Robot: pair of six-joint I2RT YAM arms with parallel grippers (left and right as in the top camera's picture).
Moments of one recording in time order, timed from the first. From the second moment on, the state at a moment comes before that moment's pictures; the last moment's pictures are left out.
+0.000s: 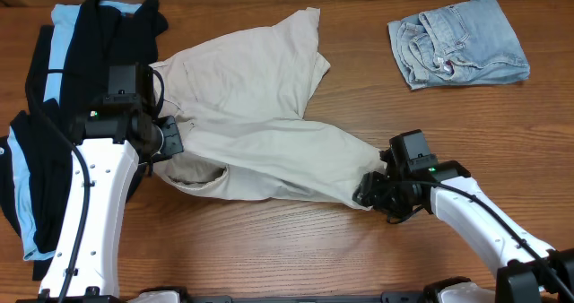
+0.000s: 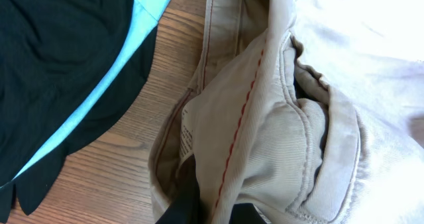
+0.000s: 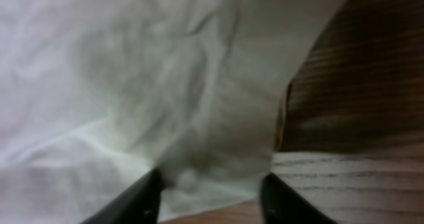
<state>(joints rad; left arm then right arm) 0.03 1.44 1.29 -1.16 -0.09 -0.28 0.25 1.41 0.67 -0.65 -0.36 0.53</state>
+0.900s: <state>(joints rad) 0.03 1.46 1.28 -0.98 -0.04 -0.28 0.25 1.52 1.01 -0.28 -0.11 0.51</state>
